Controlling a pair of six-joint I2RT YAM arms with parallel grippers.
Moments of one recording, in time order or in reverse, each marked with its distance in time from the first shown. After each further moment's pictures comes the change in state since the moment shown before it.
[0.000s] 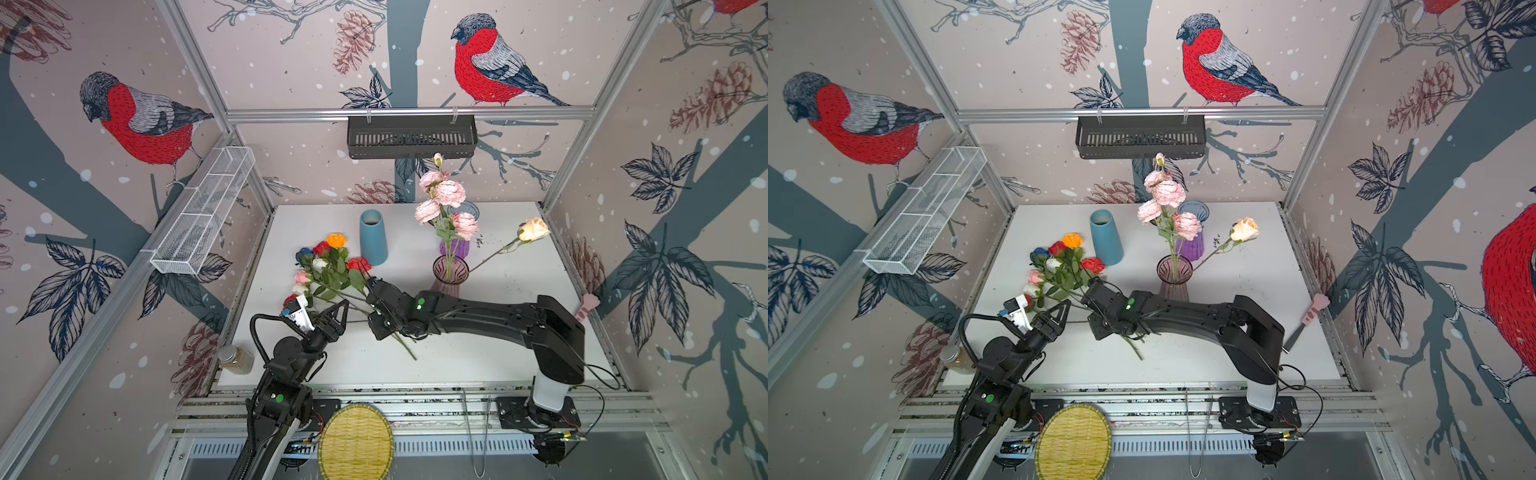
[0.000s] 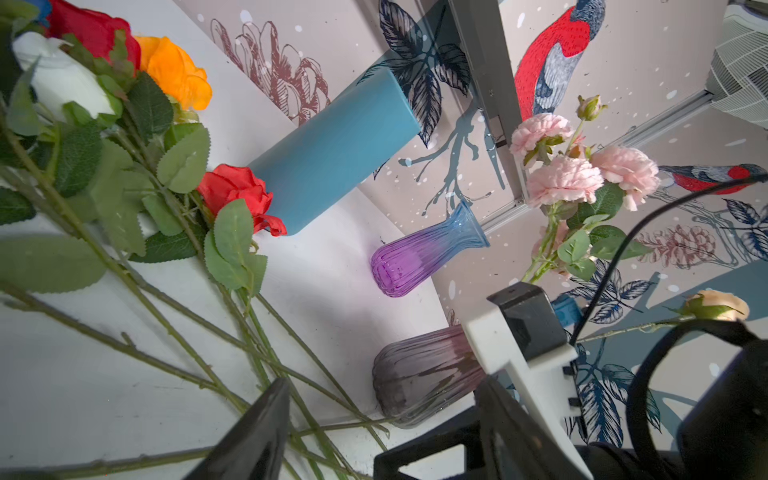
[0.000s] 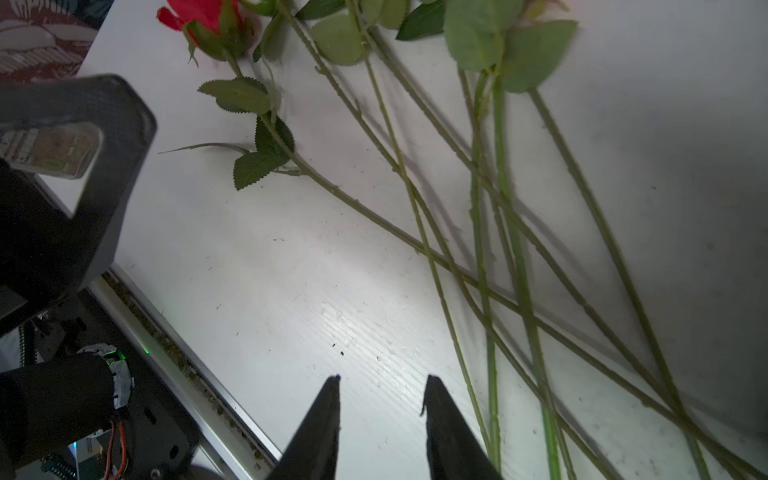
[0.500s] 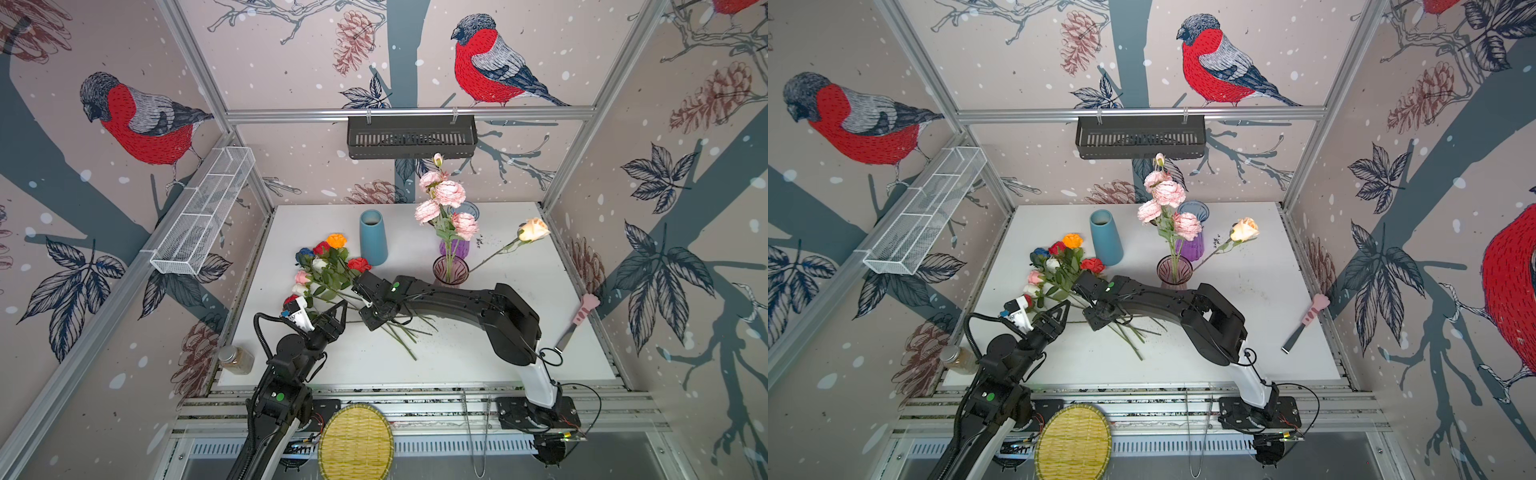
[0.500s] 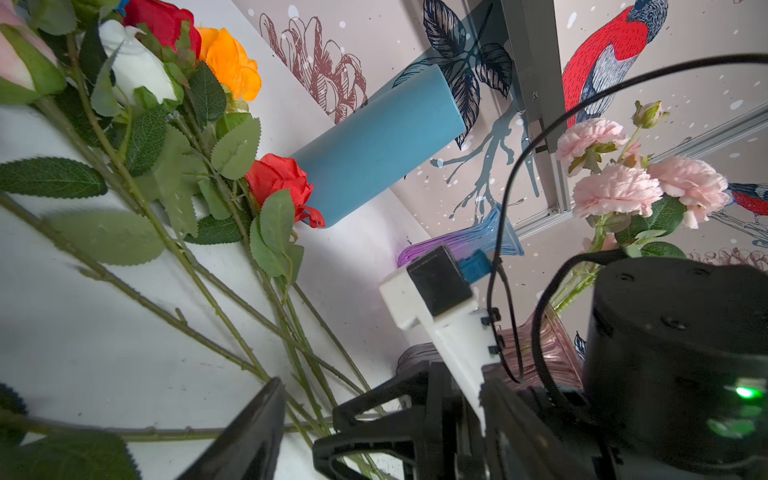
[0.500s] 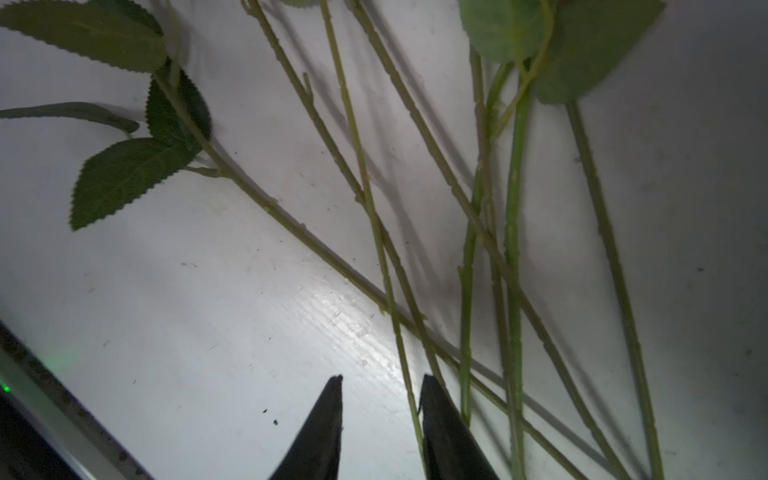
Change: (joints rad) left arm 0.002 0.023 0.008 -0.043 -0.045 -0.007; right arm -0.060 0.251 0.237 -0.163 0.012 -0.138
